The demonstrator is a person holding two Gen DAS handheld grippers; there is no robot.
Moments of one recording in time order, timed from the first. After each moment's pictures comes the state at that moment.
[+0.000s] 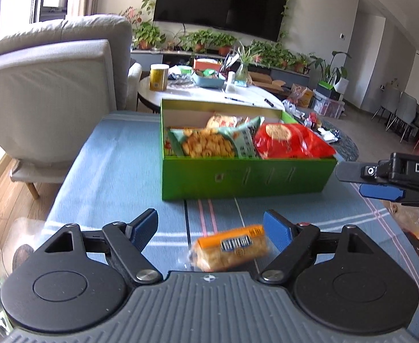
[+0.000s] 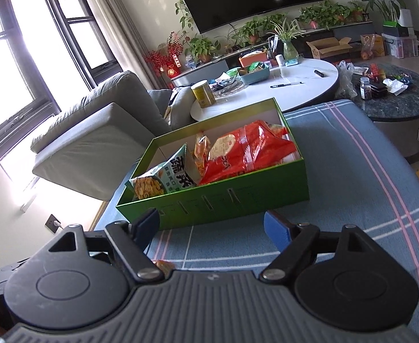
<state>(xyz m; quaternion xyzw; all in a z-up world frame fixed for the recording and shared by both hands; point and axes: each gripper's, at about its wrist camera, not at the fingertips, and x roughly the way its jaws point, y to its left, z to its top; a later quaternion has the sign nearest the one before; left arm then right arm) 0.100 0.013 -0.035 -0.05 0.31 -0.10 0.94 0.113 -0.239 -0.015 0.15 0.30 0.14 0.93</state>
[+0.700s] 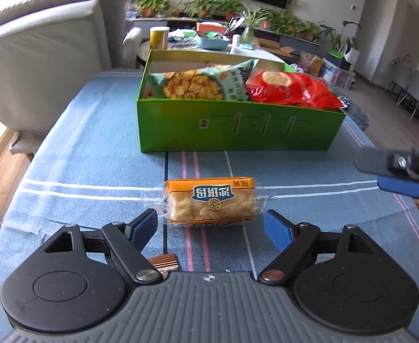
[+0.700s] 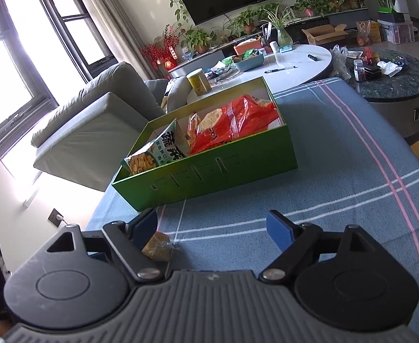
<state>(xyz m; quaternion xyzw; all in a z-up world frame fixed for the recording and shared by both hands) 0.112 -0.022 -0.072 -0.04 0.38 -0.08 0.92 0.092 -0.252 -0.036 0.16 0.32 0.14 0.92</state>
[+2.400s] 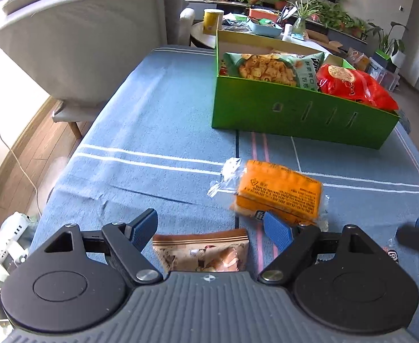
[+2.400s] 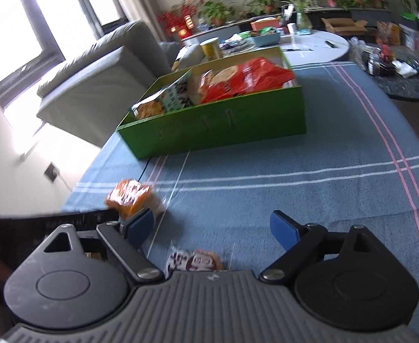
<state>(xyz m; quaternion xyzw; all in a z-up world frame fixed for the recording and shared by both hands) 0.101 0.017 -0.075 -0.06 0.41 0.02 0.91 0.069 -0.236 -0.052 0.08 0.36 0.18 0.91</state>
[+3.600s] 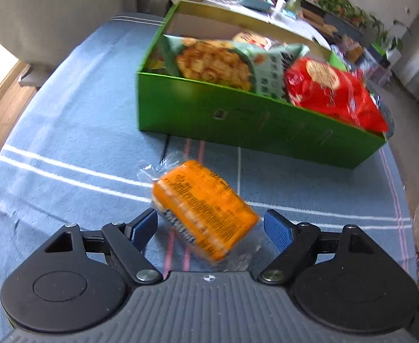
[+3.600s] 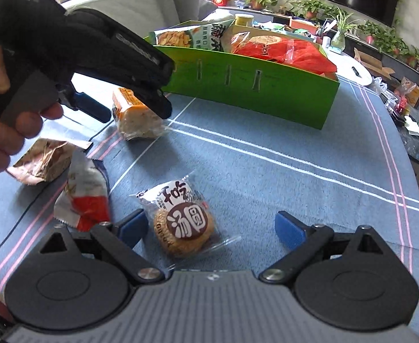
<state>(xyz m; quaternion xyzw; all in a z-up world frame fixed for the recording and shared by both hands) 0.180 -0.033 -0.076 -0.12 0.49 -0.02 0.86 0.065 -0.208 -0.088 -0.11 0.38 0.18 0.90</state>
